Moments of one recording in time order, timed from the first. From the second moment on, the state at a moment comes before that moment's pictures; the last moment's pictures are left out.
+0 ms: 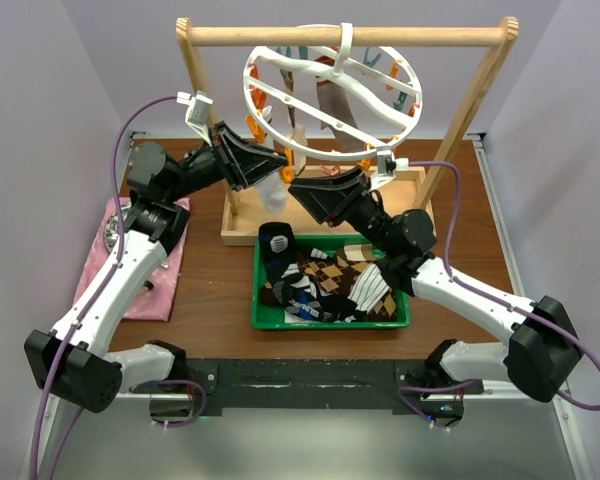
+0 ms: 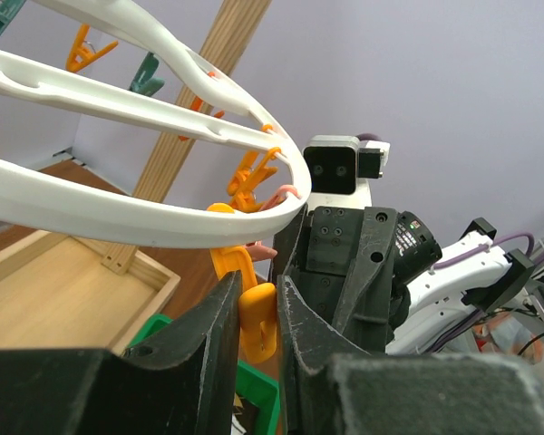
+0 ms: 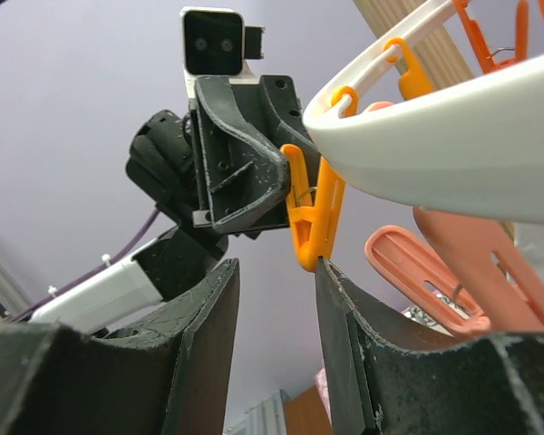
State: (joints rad) left arm -0.34 1.21 1.20 0.37 0.80 -0.78; right arm 0.73 1.26 0.83 1.03 -0.27 0.87
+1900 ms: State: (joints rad) left arm -0.37 1.20 1.40 -0.12 0.53 -0.53; right arm 0.94 1.26 1.11 0.41 0.17 0.00
